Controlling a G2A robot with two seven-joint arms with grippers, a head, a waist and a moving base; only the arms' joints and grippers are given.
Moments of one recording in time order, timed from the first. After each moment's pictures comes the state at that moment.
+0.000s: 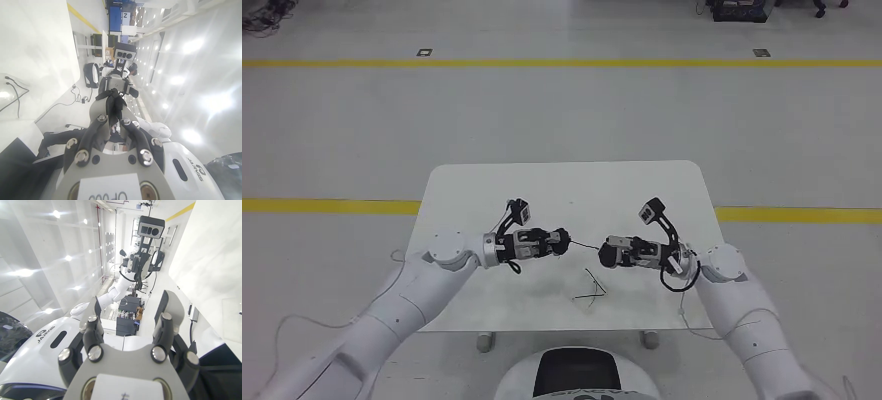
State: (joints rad) left arm 1.05 -1.04 -0.72 -1.17 -0.78 -0.27 -1.00; right arm -1.33 -1.24 1.29 -1.19 0.46 -0.34 1.31
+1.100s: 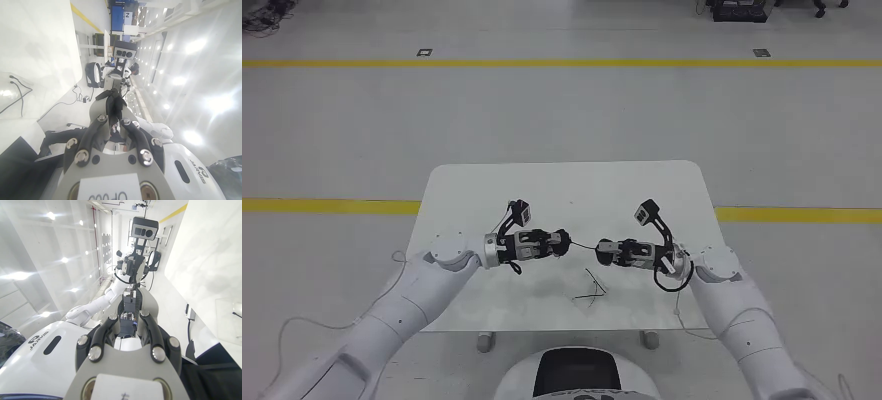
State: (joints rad) left arm 1.06 -1.06 -0.75 -1.16 -0.75 -0.26 -1.00; right arm -1.32 -1.26 1.28 -1.16 0.42 -0.34 1.29
